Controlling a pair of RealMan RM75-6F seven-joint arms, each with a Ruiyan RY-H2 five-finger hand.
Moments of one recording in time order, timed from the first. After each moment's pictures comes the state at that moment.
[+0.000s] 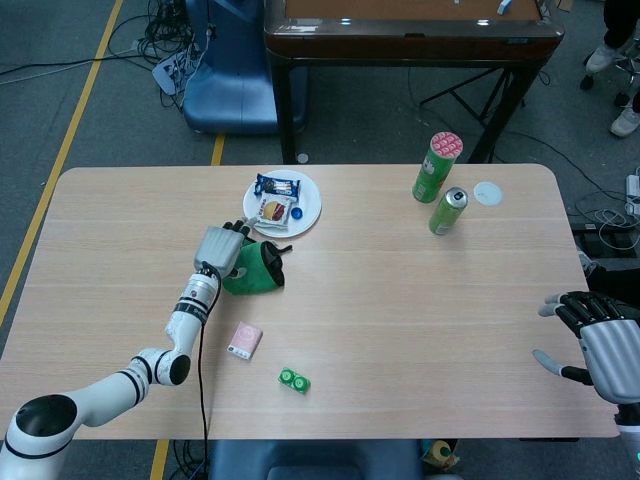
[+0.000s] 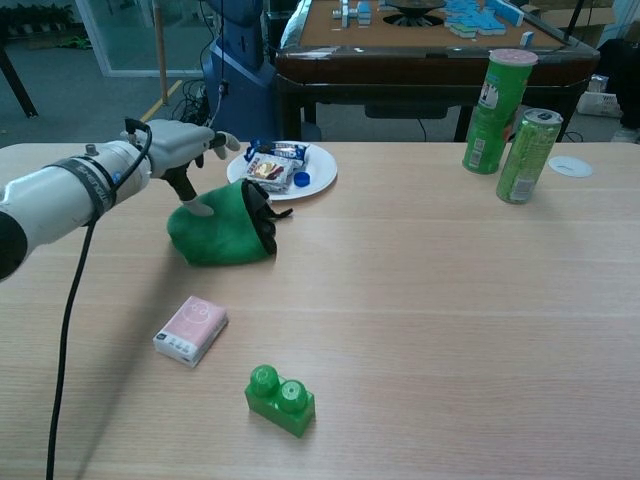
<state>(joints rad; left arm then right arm) -0.92 -1.81 -0.32 -0.88 1.04 0.80 0.41 0.07 -0.93 0.03 -1.74 -1.64 1.54 -0.02</state>
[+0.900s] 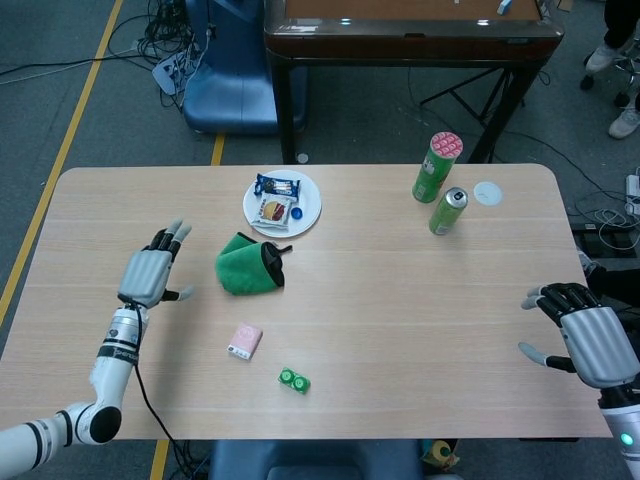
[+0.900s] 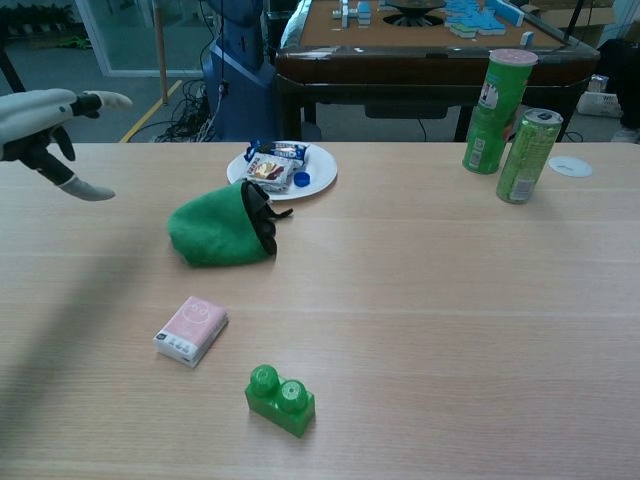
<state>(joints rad) -0.60 -1.41 -0.23 -1.51 1.05 1.13 0.32 0.13 -0.95 0.05 -1.71 -1.64 1.46 0.01</state>
